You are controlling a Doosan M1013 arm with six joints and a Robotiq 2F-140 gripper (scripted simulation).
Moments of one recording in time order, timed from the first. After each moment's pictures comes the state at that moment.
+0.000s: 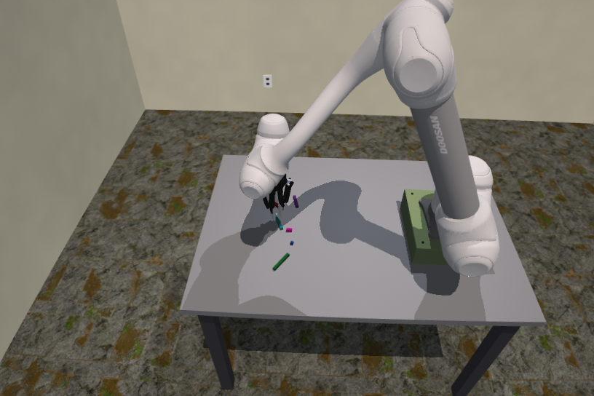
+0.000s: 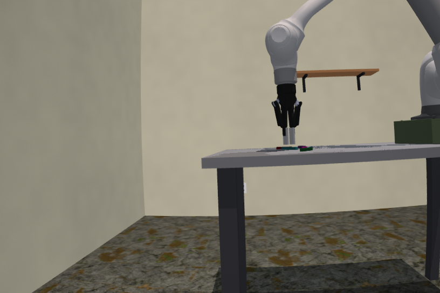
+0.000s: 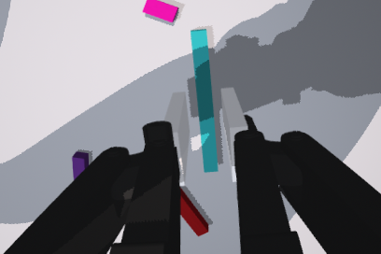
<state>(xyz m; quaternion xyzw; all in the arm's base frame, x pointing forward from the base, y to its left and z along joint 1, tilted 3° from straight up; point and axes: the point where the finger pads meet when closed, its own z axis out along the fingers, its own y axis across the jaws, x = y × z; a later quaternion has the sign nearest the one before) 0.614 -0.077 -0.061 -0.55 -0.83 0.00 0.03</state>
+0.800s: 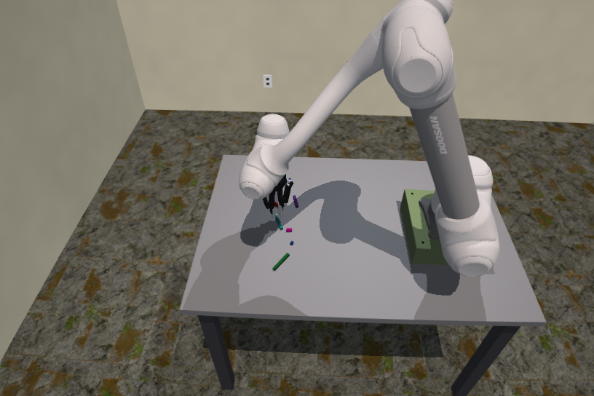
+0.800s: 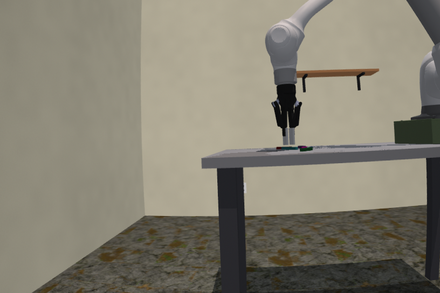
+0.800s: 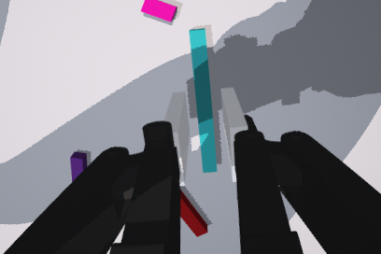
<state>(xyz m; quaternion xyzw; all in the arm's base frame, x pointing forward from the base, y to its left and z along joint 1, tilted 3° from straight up) 0.614 -0.077 -0.062 -0.55 -0.83 0.00 0.03</state>
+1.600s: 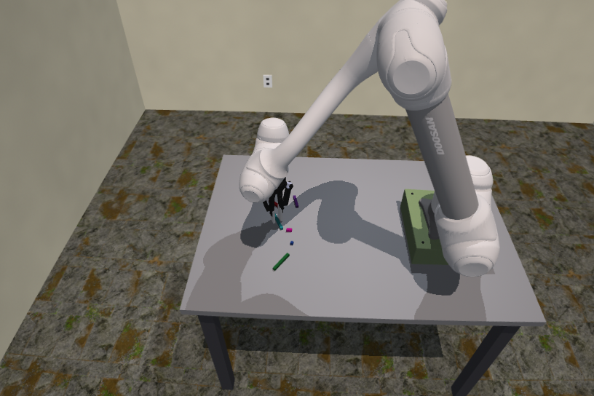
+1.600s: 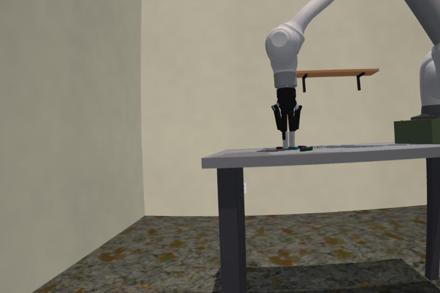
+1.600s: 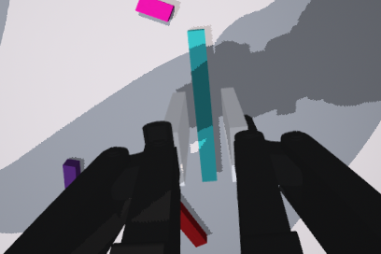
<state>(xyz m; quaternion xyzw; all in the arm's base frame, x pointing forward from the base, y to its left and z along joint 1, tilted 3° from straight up) 0.615 -0.077 -0.076 -0.55 -0.83 0.00 0.02</state>
